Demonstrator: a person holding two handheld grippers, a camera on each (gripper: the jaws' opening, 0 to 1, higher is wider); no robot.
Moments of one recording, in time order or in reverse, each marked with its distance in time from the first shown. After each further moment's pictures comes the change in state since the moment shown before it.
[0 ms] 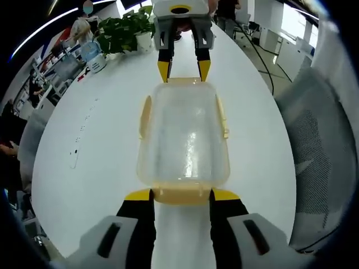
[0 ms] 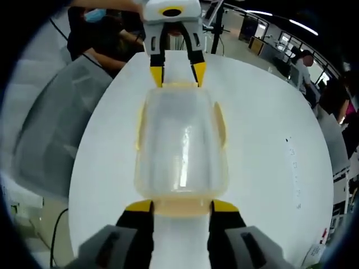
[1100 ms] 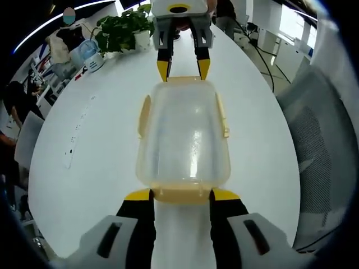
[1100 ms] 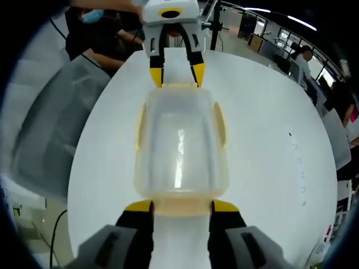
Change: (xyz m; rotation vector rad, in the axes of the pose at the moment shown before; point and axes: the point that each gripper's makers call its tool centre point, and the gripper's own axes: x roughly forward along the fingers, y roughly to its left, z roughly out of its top) left arm 0.013 0.002 -0.004 0.002 -0.007 -0.019; right arm 0.008 -0.002 -0.006 0.020 0.003 0.017
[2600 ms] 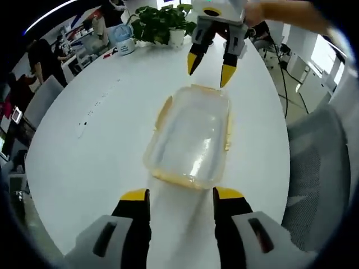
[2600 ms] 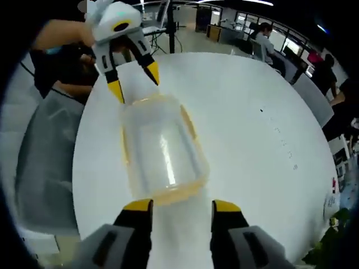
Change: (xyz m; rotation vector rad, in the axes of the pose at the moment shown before) left arm -0.025 -0.001 0.003 -0.334 -0.020 0.121; right arm -0.026 -0.006 0.007 0.344 -0.083 -0.130
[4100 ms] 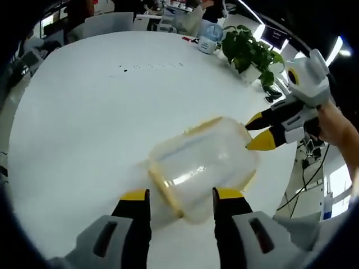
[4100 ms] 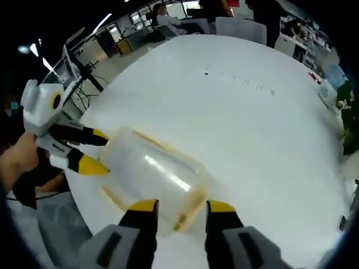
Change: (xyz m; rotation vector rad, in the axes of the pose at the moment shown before) left arm 0.028 -0.002 0.006 -0.734 -0.096 0.027; right arm 0.021 0.000 0.005 0.685 -0.032 -0.097
